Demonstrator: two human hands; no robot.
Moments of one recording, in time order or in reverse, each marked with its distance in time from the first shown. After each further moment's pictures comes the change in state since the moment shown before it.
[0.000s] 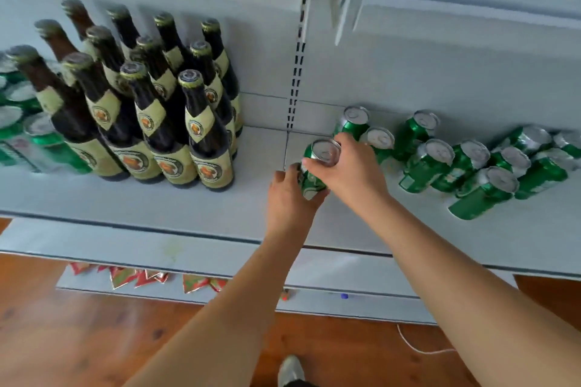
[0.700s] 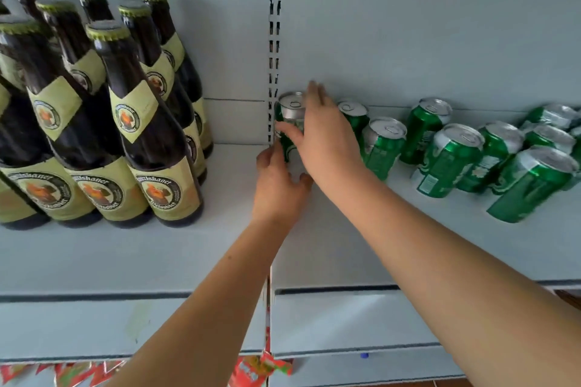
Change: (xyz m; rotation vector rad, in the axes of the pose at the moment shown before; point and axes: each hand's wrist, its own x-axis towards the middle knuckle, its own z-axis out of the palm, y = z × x) left_hand 0.081 -0.033 0.034 -0.212 0.022 0.193; right_hand 0.069 -0.001 0.063 -0.193 0.276 -0.212
